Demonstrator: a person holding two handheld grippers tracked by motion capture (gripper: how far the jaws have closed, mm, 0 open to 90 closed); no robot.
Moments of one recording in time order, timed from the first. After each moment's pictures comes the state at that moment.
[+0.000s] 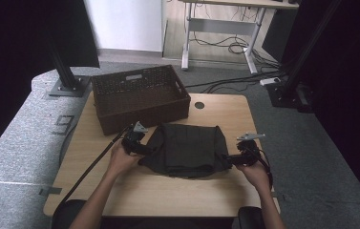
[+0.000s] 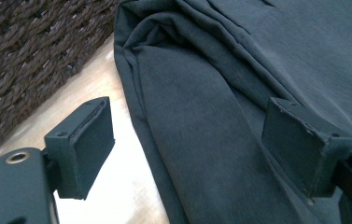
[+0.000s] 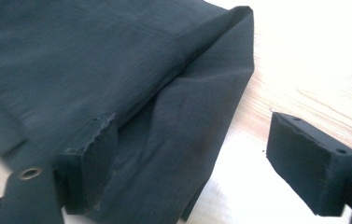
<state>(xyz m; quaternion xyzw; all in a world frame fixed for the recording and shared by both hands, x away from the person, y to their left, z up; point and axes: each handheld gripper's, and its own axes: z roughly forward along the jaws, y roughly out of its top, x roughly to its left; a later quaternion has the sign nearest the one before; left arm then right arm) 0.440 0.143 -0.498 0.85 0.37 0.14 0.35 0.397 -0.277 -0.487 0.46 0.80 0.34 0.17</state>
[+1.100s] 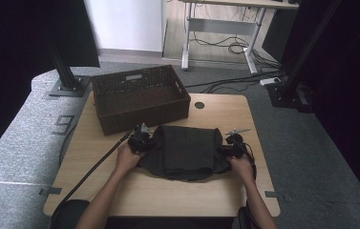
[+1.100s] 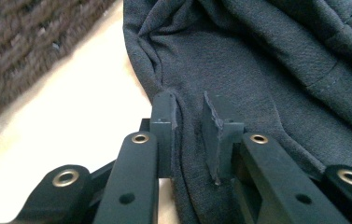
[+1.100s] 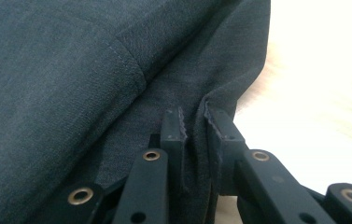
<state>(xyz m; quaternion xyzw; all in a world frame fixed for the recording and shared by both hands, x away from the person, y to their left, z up) 0.456 0.137 -0.535 0.86 0.37 0.14 0.32 0.445 -0.258 -0.534 0.49 0.80 0.32 0.12</state>
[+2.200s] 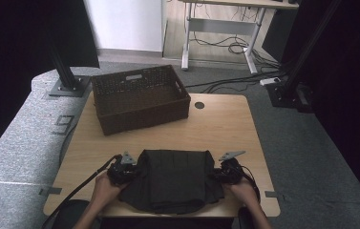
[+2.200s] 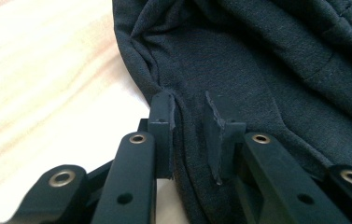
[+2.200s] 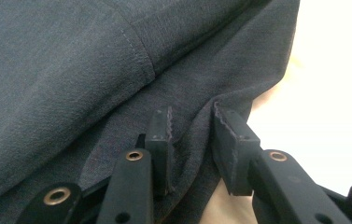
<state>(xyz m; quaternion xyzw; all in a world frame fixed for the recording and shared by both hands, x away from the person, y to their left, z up) 0.335 0.181 -0.532 0.87 0.37 0.13 0.31 0.354 -0.233 -0.534 0.38 0.86 0.34 0.05</state>
